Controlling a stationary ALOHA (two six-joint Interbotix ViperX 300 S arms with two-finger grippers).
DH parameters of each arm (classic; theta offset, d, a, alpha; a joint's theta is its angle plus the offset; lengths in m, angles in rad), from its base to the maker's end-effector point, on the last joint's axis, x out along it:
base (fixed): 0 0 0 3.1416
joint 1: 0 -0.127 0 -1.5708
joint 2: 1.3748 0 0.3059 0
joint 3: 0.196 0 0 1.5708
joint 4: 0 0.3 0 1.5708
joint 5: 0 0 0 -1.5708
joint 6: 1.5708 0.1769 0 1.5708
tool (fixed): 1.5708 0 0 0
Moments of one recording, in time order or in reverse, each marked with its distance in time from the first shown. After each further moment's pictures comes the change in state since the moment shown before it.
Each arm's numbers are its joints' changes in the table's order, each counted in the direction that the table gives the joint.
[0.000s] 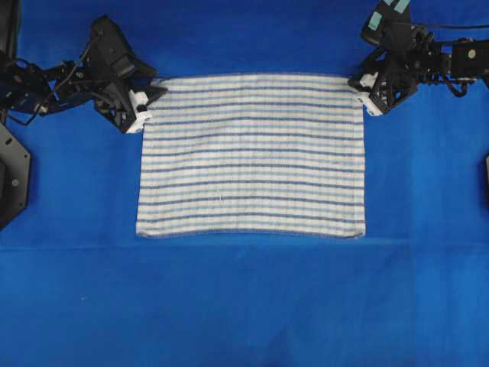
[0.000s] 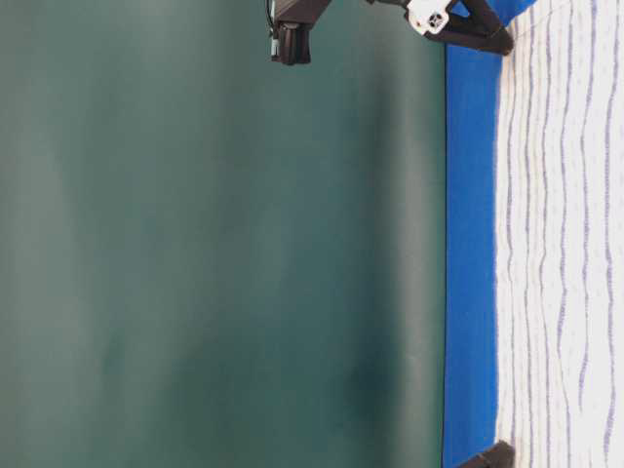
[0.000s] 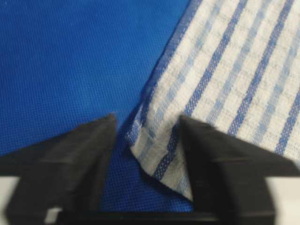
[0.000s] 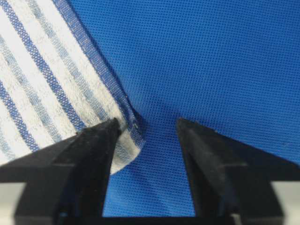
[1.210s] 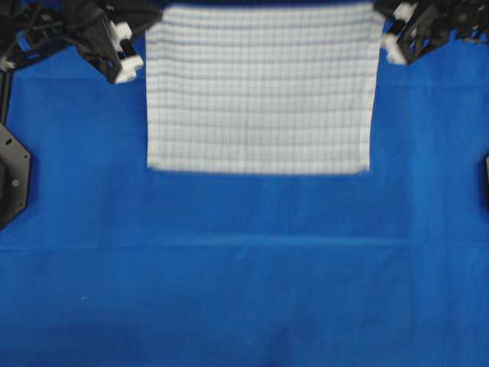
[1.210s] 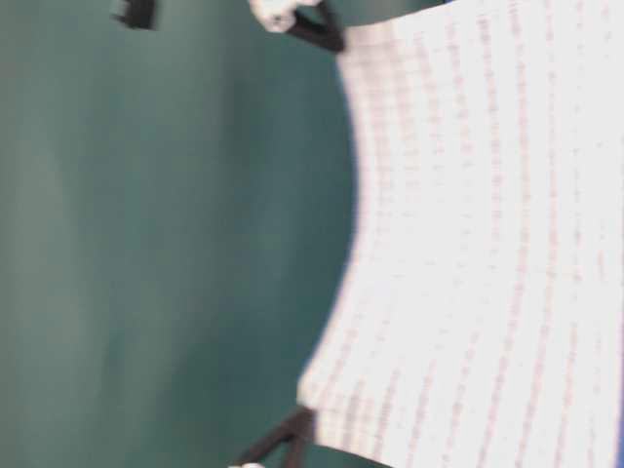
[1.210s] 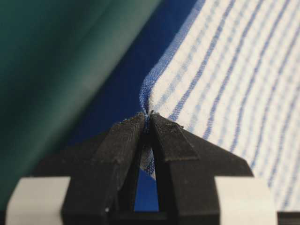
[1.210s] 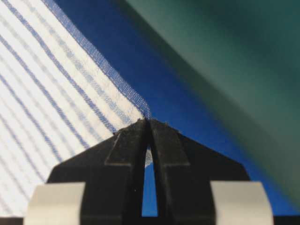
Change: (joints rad) left arm -0.071 0.420 0.164 0.000 0.301 0.172; right arm 0.049 0.393 0.087 -0.060 0.224 -0.009
